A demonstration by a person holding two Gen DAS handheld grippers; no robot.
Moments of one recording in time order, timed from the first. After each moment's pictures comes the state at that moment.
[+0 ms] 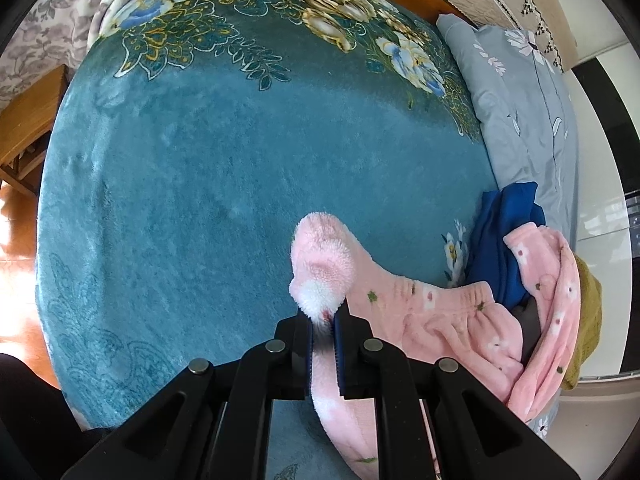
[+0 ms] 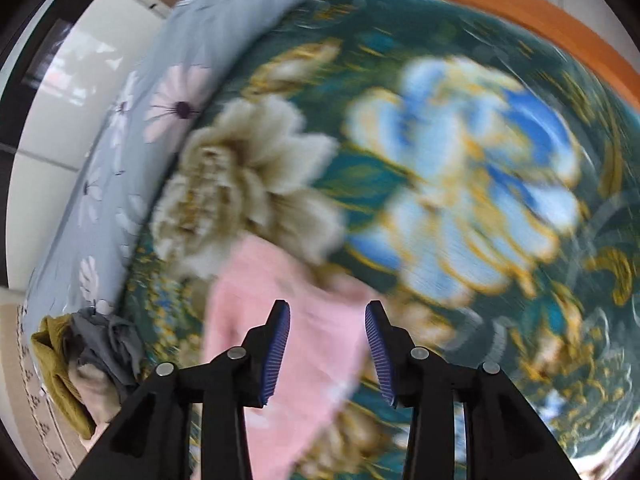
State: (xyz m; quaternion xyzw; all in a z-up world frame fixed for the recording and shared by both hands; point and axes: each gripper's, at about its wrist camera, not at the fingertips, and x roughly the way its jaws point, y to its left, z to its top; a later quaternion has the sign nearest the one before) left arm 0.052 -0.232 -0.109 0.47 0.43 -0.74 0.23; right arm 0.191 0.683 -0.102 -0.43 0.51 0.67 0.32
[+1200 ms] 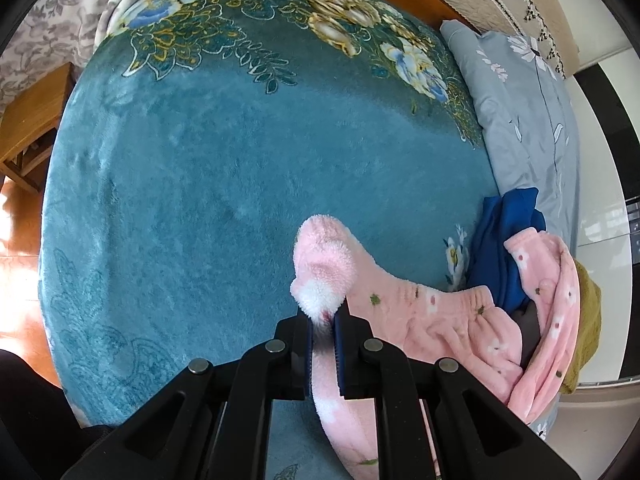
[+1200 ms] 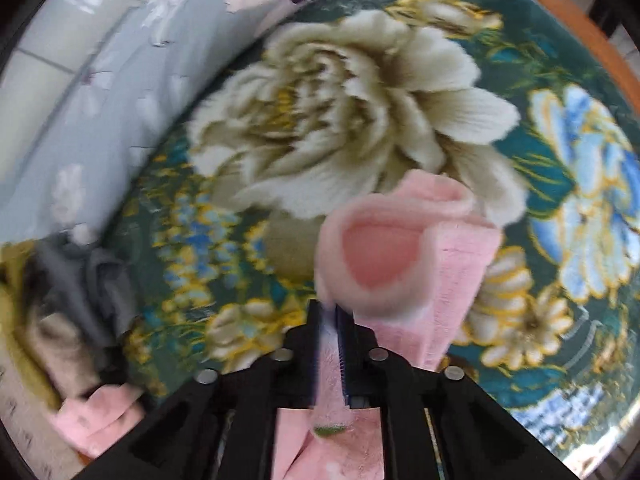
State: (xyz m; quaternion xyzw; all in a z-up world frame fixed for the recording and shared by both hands) left arm 0.058 -0.235 -0.112 0.46 0.45 -0.73 0.24; right arm 0.066 0.624 -0.090 -0.54 0.41 0.69 0.25
